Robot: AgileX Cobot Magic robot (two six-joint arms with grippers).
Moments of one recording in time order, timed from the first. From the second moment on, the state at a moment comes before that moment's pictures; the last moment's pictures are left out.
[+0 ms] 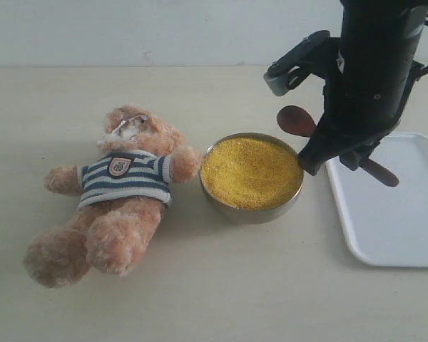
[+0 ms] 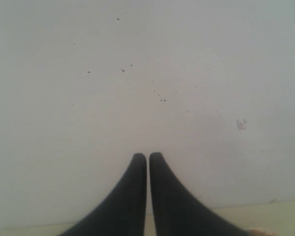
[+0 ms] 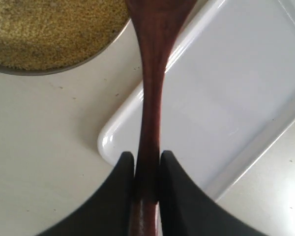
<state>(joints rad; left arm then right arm) 0.03 0.00 0.00 0.16 -0.23 -0.13 0.59 1.65 -1.25 -0.26 1.21 -0.04</state>
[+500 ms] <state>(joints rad) 0.03 0.00 0.00 0.16 -0.24 -0.13 0.63 1.65 -1.25 -0.32 1.21 -0.04</state>
